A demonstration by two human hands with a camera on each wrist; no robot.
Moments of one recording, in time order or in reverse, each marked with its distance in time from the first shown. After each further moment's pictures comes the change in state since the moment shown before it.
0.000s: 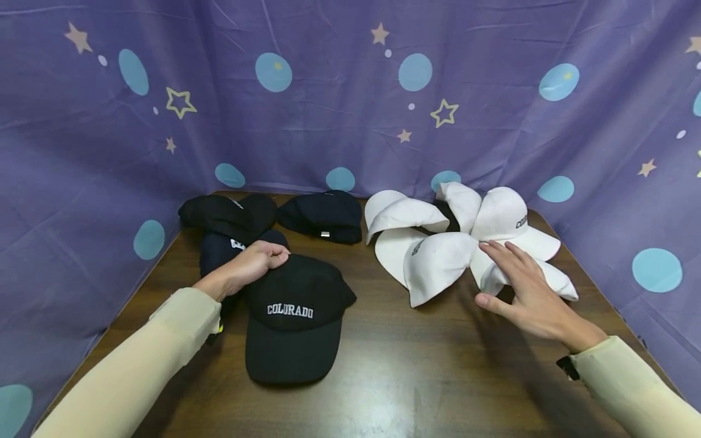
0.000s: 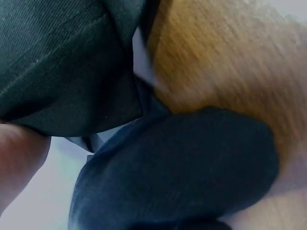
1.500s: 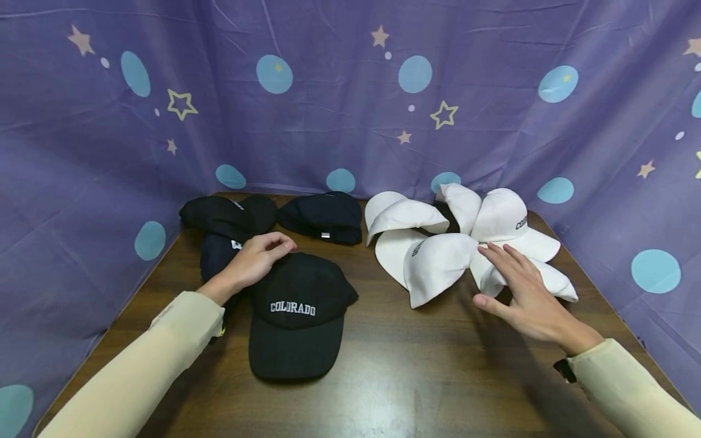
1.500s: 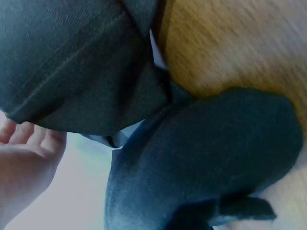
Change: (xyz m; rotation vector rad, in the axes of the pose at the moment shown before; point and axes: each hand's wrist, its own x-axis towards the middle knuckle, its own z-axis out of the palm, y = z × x) left_hand 0.000 0.009 0.007 0.336 0.275 0.162; right_hand -0.001 0.000 0.005 0.003 0.001 0.008
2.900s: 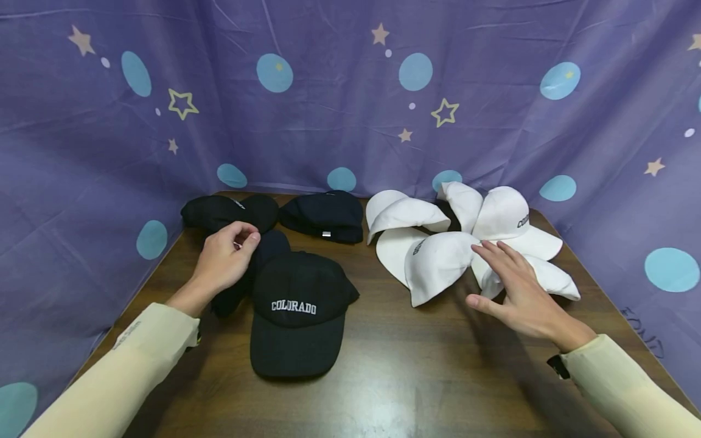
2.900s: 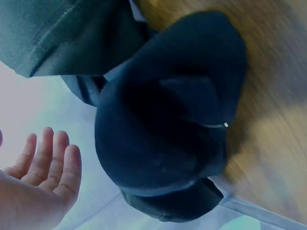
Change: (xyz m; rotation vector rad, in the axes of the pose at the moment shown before) left_hand -0.032 0.007 -0.026 0.262 0.387 0.061; right_hand 0.006 -0.007 0.005 0.000 0.005 -0.031
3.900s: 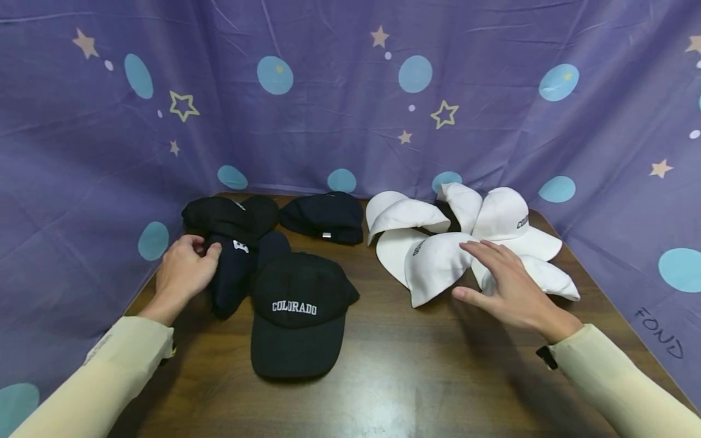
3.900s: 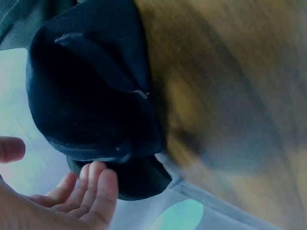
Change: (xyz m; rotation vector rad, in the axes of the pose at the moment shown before) left_hand -0.016 -0.046 -0.029 0.175 -0.001 -0.409; right_hand 0.017 -0.012 0.004 -0.025 0.039 -0.021
